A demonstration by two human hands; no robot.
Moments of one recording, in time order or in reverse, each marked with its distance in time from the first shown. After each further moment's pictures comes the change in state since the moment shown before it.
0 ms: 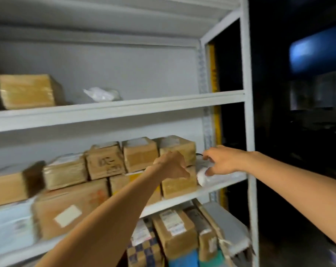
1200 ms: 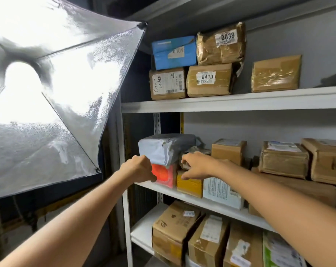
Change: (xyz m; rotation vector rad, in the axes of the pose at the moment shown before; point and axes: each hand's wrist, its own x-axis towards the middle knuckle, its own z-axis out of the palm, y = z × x) left_hand -0.443 -0.324 -0.118 0.180 0.216 -1.240; right_hand 0.034 -0.545 0.050 0.133 -0.022 -1.048
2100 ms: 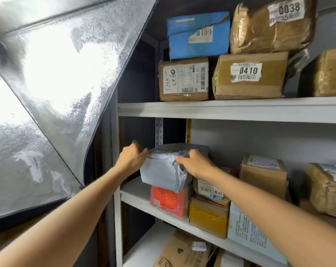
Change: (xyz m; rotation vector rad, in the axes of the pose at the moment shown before) left_hand 0.182 -0.062 0.007 -0.473 0.298 -0.018; right_hand 0.154 0.005 0.017 0.537 0.293 0.283
